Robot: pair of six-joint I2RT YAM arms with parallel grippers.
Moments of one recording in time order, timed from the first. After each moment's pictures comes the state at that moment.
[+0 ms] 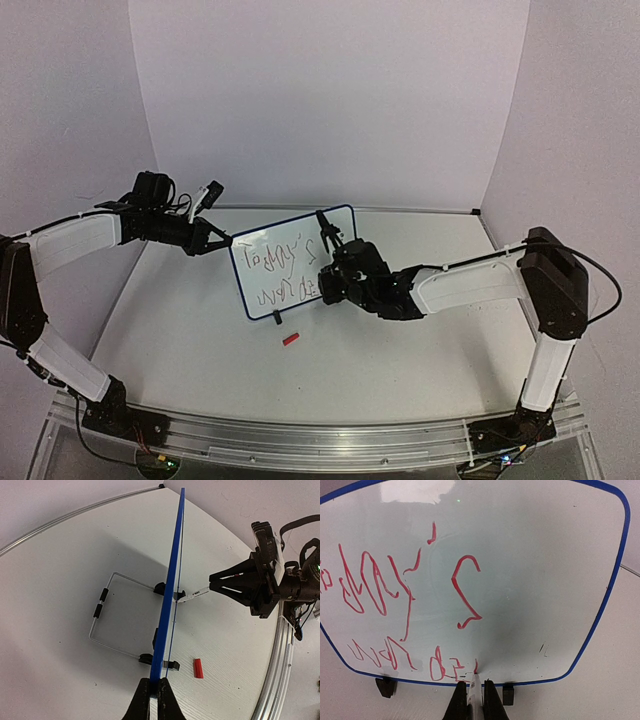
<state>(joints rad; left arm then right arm) -0.28 1.45 1.09 -0.36 0.74 0.19 0.97 1.89 1.15 0.20 0.43 0.25</state>
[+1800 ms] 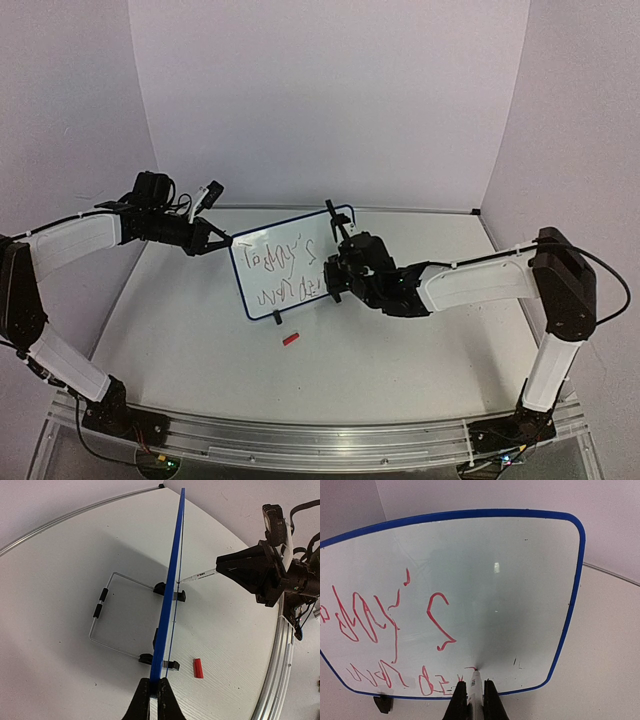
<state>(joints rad) -0.28 1.45 1.09 -0.36 0.74 0.19 0.97 1.84 1.14 0.22 0.52 0.28</state>
